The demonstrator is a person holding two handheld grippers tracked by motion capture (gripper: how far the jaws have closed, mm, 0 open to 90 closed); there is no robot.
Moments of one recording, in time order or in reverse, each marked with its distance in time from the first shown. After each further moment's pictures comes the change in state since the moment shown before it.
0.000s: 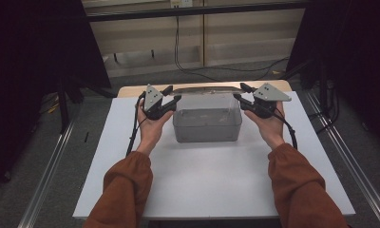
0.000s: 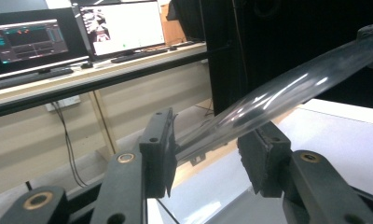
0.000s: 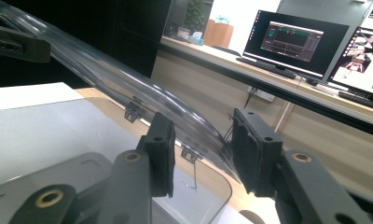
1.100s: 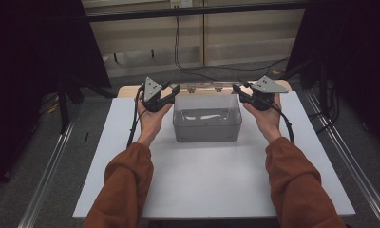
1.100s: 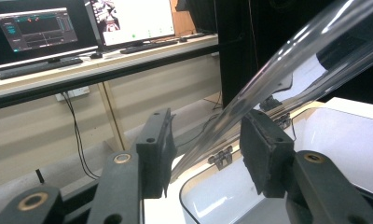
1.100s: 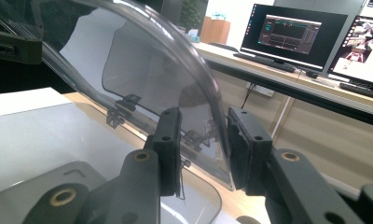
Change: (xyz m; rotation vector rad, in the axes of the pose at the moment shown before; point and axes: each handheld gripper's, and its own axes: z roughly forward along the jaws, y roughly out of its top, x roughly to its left) left arm 0.020 0.002 0.019 0.047 0.032 -0.009; right arm -0.016 -0.005 0.023 0.000 -0.008 0.046
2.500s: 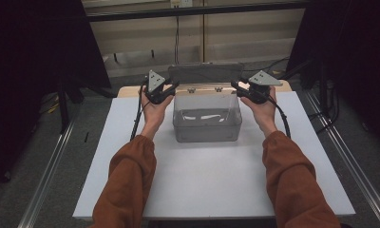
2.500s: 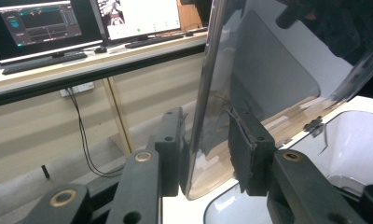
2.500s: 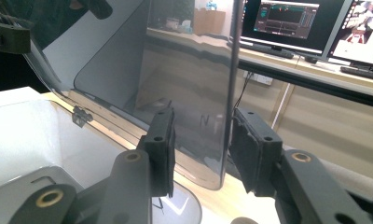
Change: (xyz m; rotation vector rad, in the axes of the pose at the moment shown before) left arm 0.017 -0.003 0.030 0.033 0.020 0.005; right arm -0.021 -0.018 0.035 0.034 -0.013 0.049
